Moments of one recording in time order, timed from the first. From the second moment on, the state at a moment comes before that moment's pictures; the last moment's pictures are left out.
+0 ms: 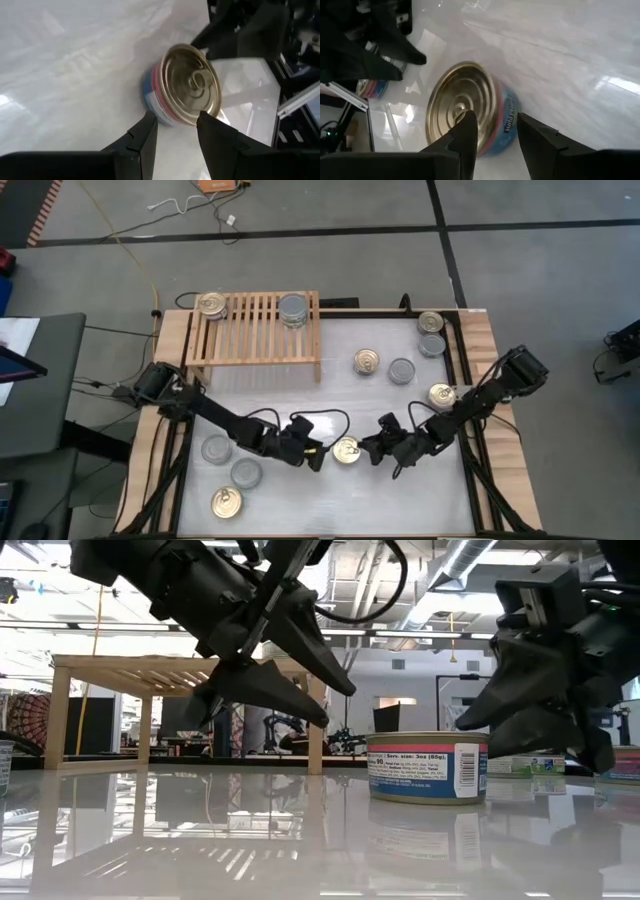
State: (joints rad) left arm -0.40 1.82 1.01 0.20 -0.45 -1.19; right arm 0.56 1.59 0.52 0.37 0.57 1.37
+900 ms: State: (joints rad) left arm -0.46 1.82 1.01 0.19 -0.43 -1.27; right arm 0.54 1.68 0.61 0.35 0.55 1.25
